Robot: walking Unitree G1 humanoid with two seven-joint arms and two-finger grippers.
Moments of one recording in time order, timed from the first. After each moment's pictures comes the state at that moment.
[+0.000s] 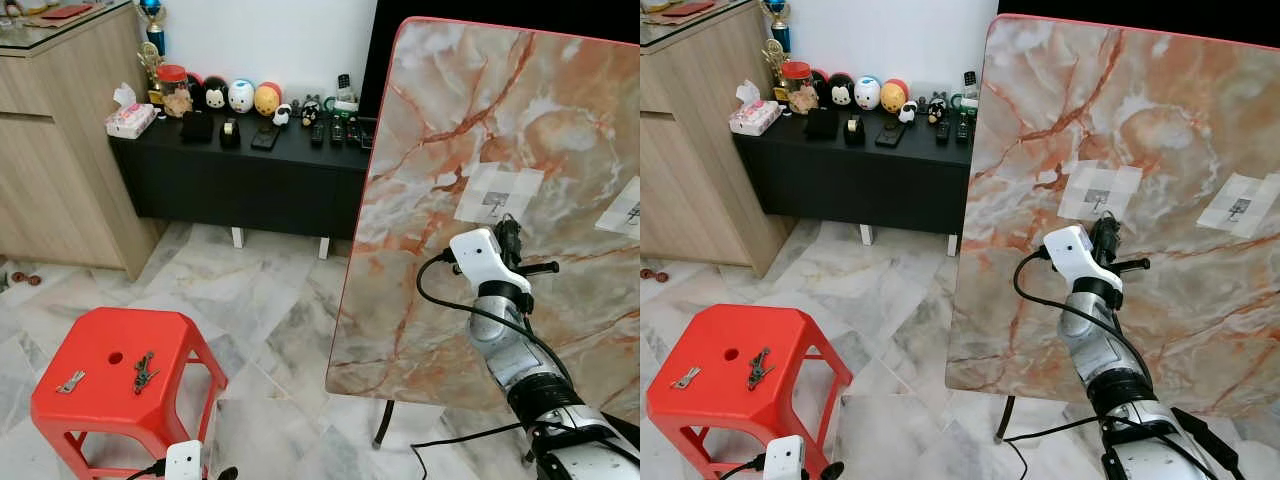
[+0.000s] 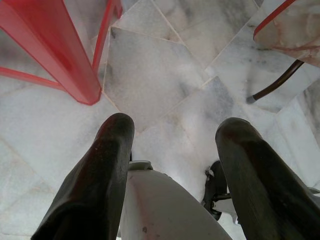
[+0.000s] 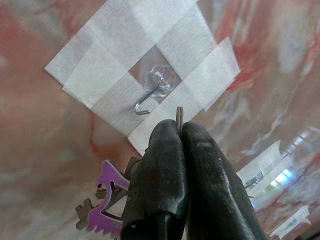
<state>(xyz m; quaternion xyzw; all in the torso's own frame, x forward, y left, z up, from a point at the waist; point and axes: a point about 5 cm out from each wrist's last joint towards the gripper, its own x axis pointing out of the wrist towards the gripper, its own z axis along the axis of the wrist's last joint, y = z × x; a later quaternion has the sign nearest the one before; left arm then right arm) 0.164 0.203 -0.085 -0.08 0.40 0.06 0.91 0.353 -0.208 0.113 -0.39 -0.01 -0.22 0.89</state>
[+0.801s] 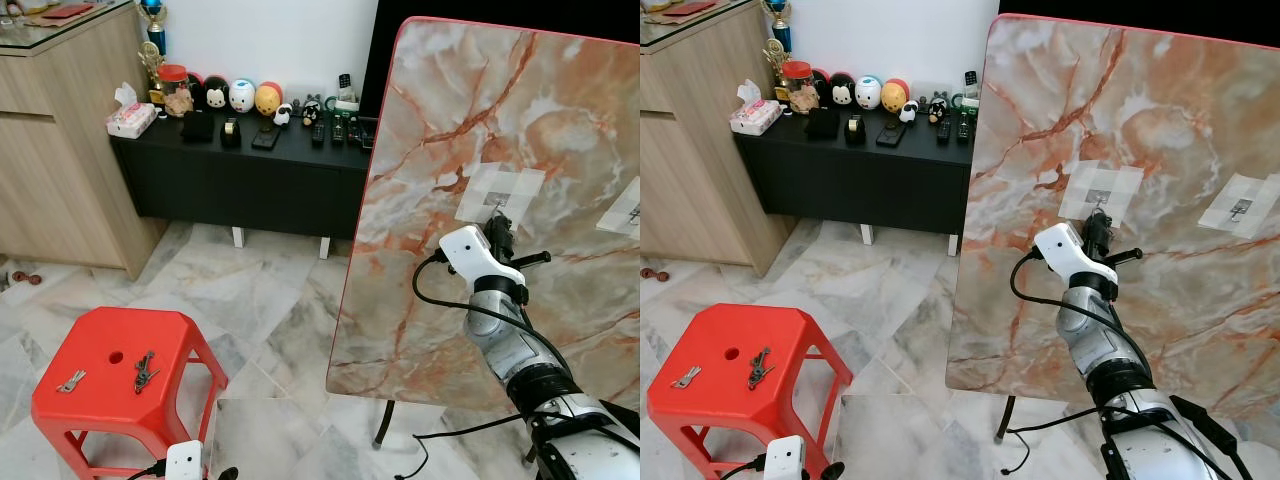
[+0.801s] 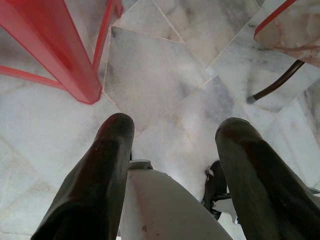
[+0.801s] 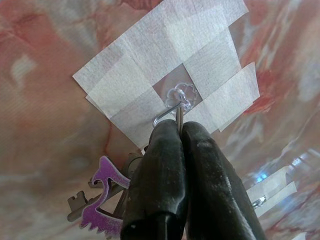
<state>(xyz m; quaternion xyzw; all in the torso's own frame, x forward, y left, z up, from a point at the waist) 0.163 0.202 -0.085 -0.08 0.40 0.06 0.91 0.360 -0.205 0.117 -0.43 -0.01 -0.20 0.88</state>
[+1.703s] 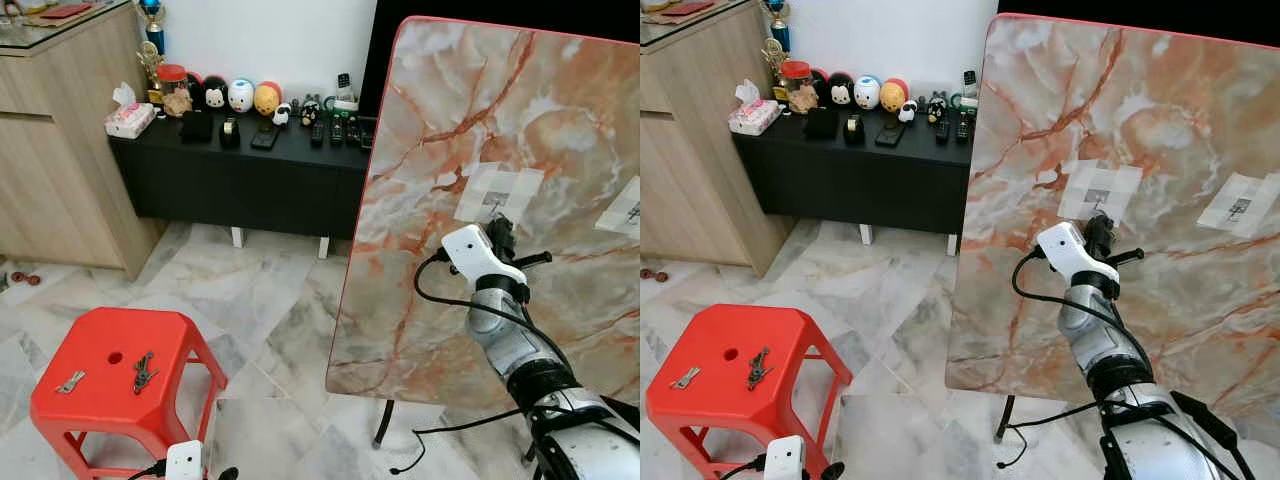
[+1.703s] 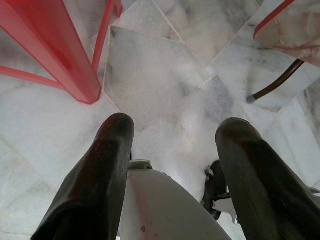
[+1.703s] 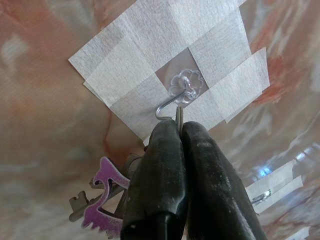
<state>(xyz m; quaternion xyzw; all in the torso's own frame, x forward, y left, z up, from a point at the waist) 0.163 0.202 -0.085 -0.08 0.40 0.06 0.91 0.364 -0.208 0.117 -0.43 0.01 -0.19 0.88</state>
